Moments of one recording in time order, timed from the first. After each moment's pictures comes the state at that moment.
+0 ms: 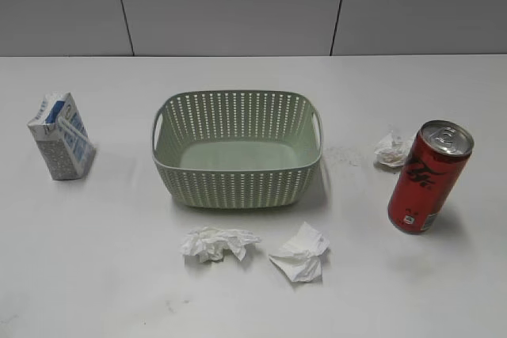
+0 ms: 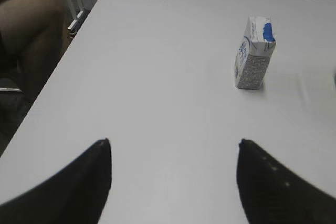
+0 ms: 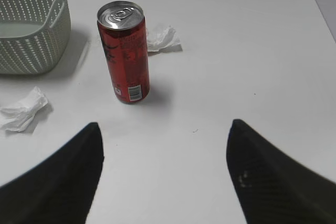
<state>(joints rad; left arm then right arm) -0.04 -0.01 -0.49 0.06 1.09 -0.04 0.06 0.00 -0.42 0.09 0.95 -0.08</state>
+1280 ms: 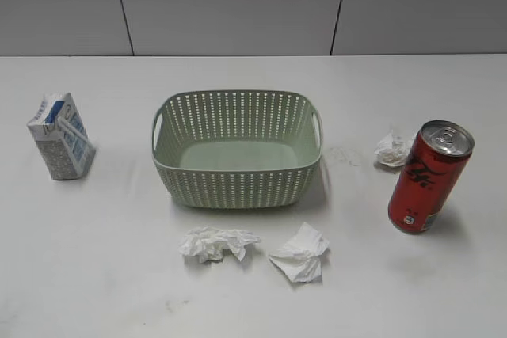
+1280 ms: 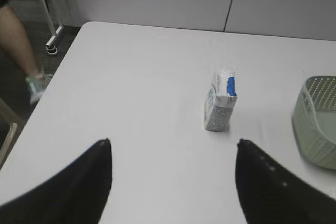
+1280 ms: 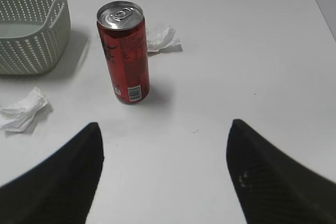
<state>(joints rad) -0.04 0.32 -0.77 -0.01 1.03 -0.03 0.06 0.00 -0.42 0.09 0.95 -0.08</state>
